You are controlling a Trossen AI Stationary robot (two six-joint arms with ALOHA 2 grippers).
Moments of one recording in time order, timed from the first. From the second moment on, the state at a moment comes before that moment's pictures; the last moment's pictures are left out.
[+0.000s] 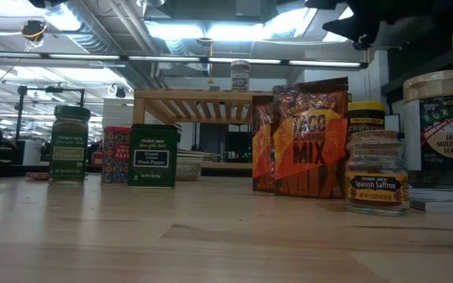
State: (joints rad) left arm -0.74 0.69 0.21 1.39 -1.25 1.05; right arm -0.03 0.95 0.48 0.83 0.69 -0.06
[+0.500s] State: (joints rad) left arm -0.74 0.69 0.21 1.32 -1.25 1.05; right arm -0.31 1.06 0.73 0.38 0.14 0.10
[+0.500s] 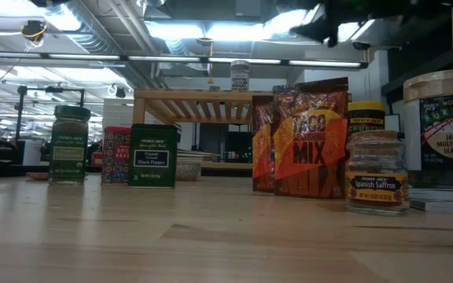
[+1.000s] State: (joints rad) left arm -0.74 0.69 0.21 1.32 -1.26 1.05; right arm -0.41 1.41 1.04 0.15 0.11 -0.13
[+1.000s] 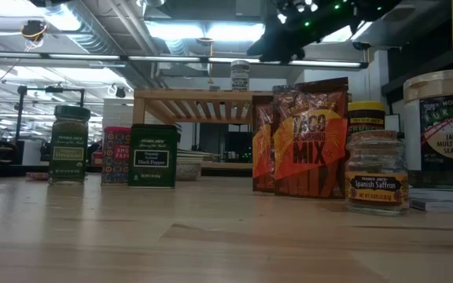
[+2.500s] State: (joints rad) left arm -0.74 0.69 0.21 1.26 -1.27 1.00; right arm -0.51 1.70 1.05 0.39 -0.23 -0.05
